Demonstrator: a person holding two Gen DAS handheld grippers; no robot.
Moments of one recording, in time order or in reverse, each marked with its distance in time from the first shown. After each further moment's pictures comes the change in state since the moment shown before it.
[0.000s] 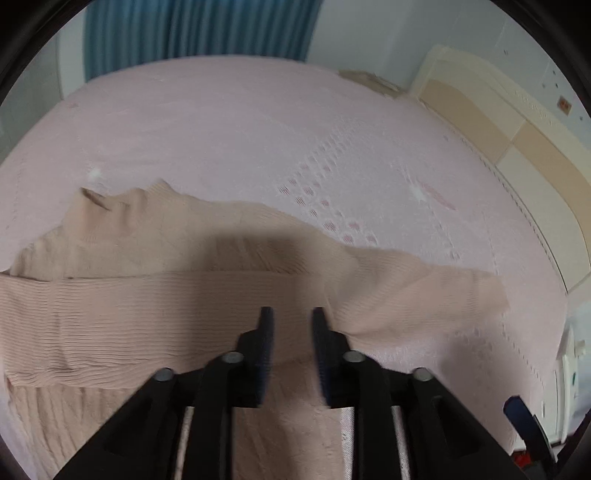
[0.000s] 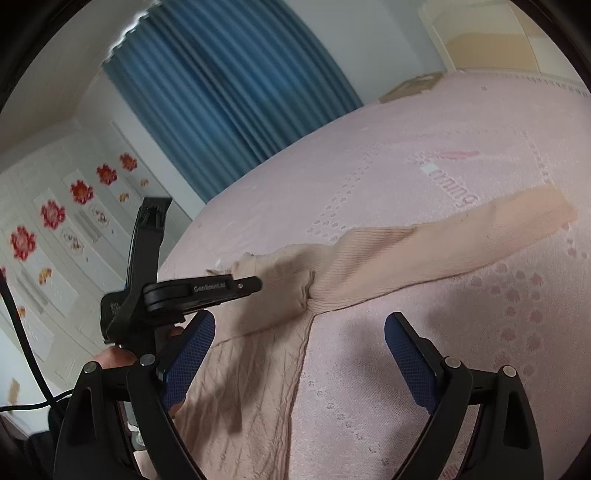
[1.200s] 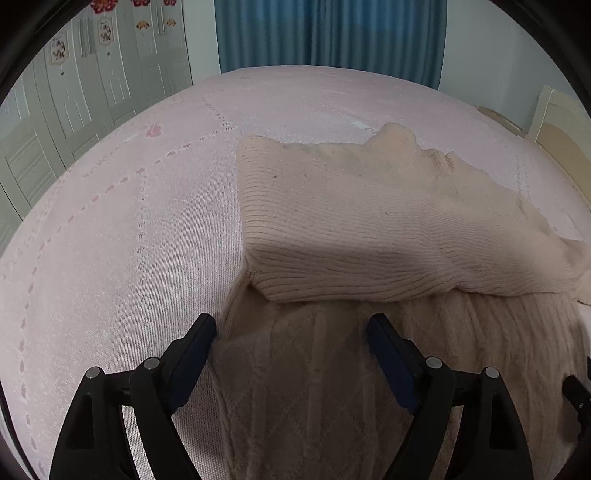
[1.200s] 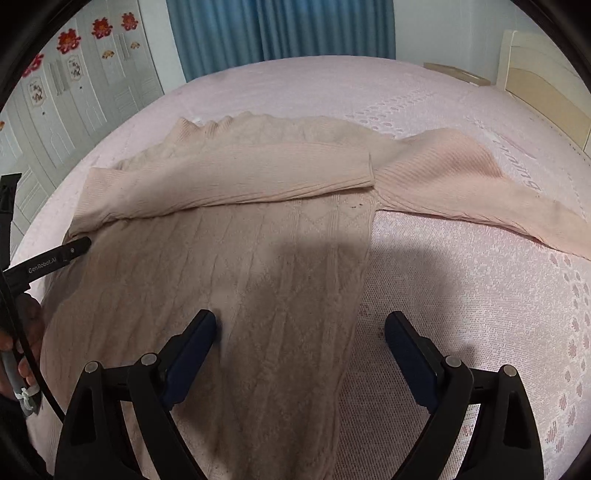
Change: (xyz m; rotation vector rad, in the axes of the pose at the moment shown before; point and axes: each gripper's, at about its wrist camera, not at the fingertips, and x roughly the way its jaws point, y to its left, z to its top) left arm -0.040 0.249 -0.101 -0.184 -0.088 0.409; right arm 0.115 0.068 -0.091 -0.320 0.309 -0.269
